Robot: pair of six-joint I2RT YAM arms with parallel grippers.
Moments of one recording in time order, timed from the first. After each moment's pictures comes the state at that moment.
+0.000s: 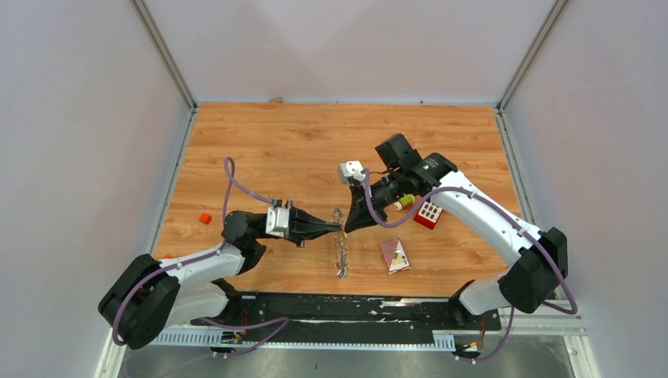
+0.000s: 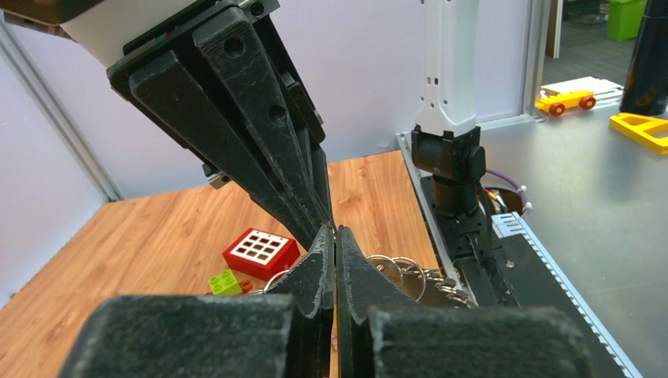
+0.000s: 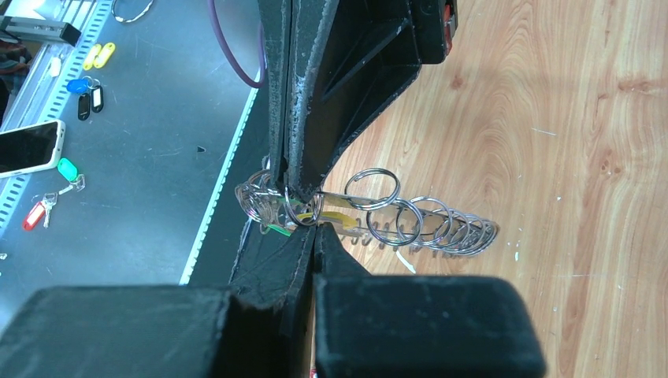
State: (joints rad) left arm -0.67 1.13 0.31 1.33 0.93 -0.20; right arm 0.68 1.44 1.32 -0.88 -1.09 -0.69
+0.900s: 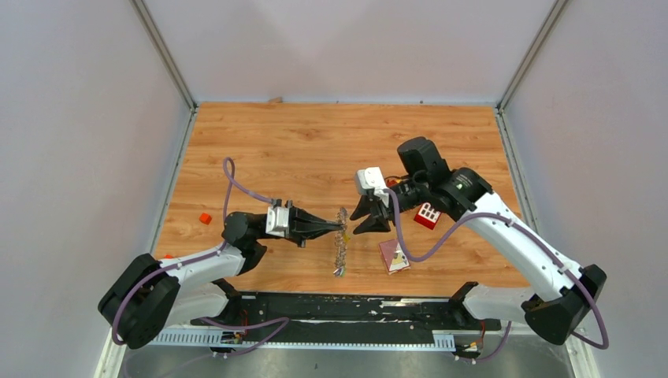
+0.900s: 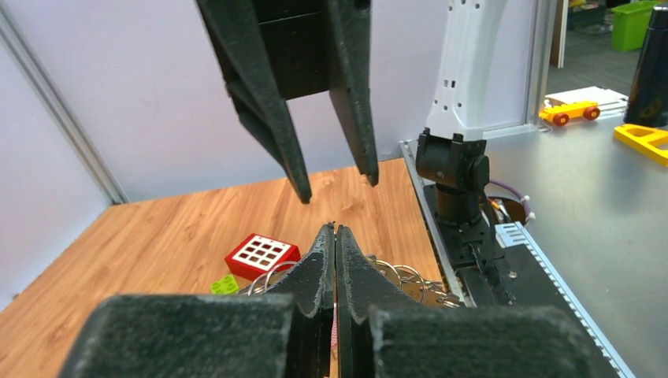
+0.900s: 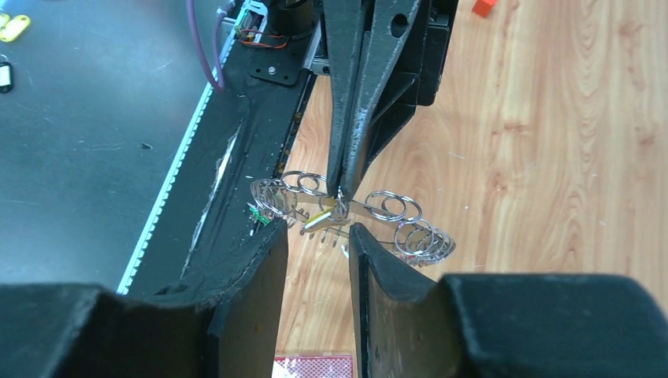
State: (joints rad) left arm -0.68 1.13 0.31 1.35 0.91 -0.20; right arm 0.70 1.24 1.30 -0.83 -0.97 -0.72
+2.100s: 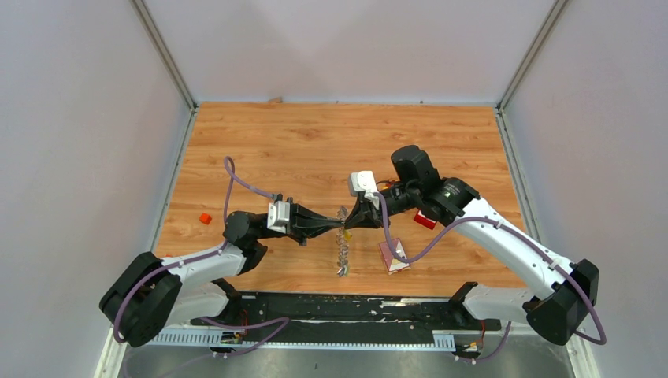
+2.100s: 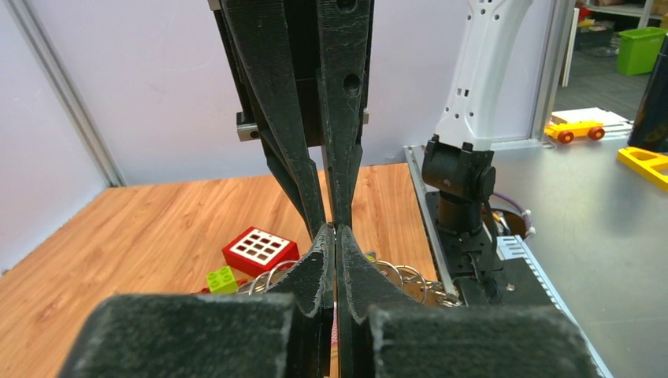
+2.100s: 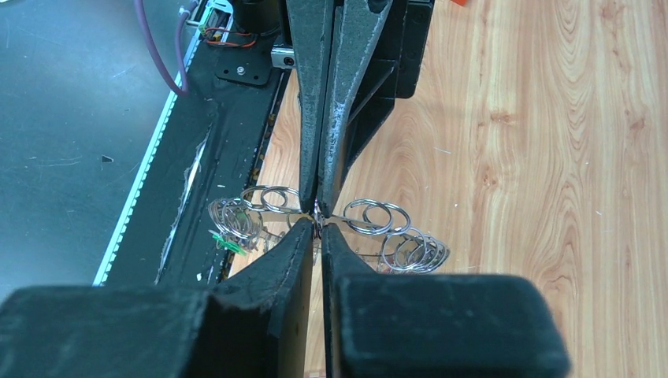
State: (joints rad) left arm -0.68 1.14 0.31 1.35 0.85 -0.26; right arm 0.73 1.21 1.13 -0.56 -0.91 -0.60
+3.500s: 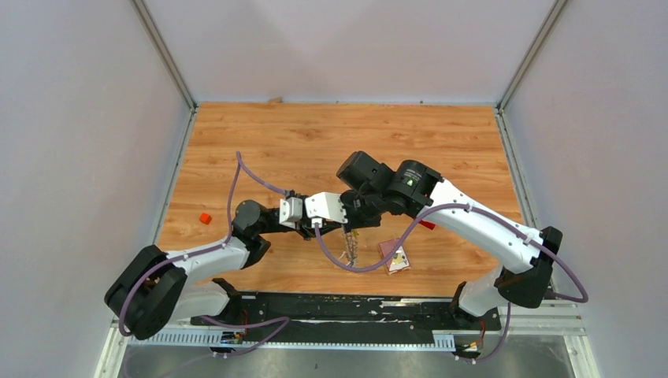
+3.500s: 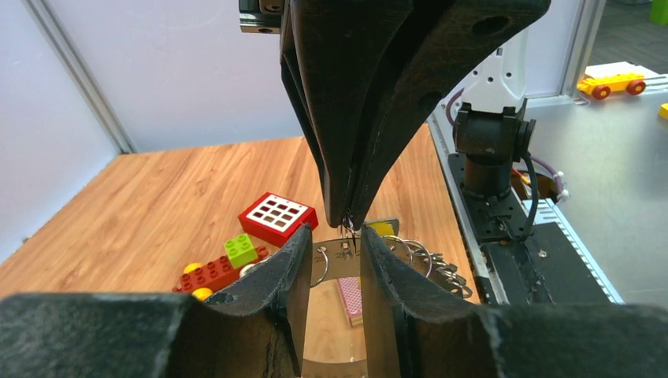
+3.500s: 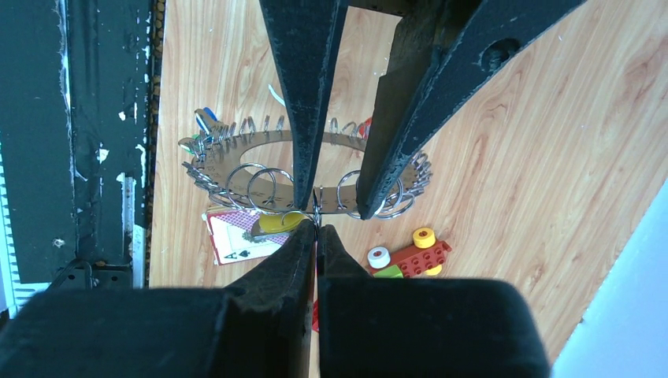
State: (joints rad) left arm -0.67 1.19 0.36 1.17 0.87 -0.10; right arm 1.04 1.49 1.65 -1.20 -0.15 -0.76
